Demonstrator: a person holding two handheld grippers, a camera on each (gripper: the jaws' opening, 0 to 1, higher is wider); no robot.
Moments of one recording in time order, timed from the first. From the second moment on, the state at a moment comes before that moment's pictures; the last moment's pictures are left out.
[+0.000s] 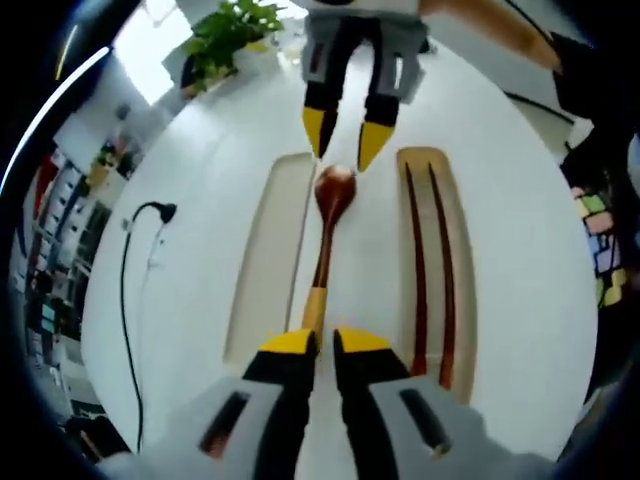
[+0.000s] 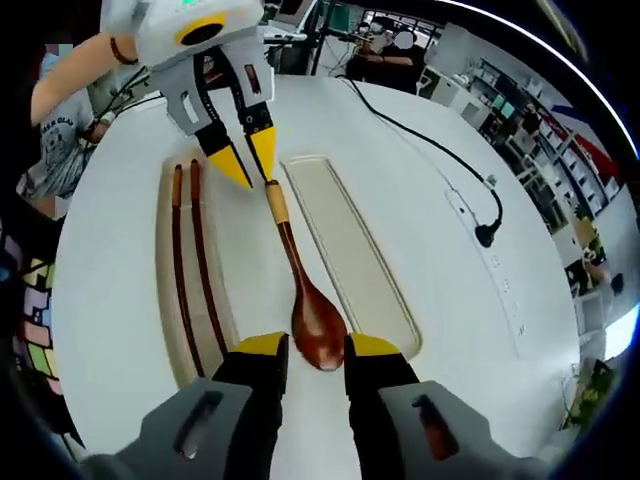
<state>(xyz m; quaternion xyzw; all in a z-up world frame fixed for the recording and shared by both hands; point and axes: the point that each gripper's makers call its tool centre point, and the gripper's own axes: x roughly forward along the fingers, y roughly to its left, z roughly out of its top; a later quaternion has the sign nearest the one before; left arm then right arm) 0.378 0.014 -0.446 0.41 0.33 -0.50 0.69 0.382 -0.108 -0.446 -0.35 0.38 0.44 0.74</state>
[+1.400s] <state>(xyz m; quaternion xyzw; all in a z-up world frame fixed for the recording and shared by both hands) 0.386 0.007 -0.465 0.36 0.35 -0.50 0.70 0.382 -0.103 -0.447 -0.24 0.38 0.49 0.75</state>
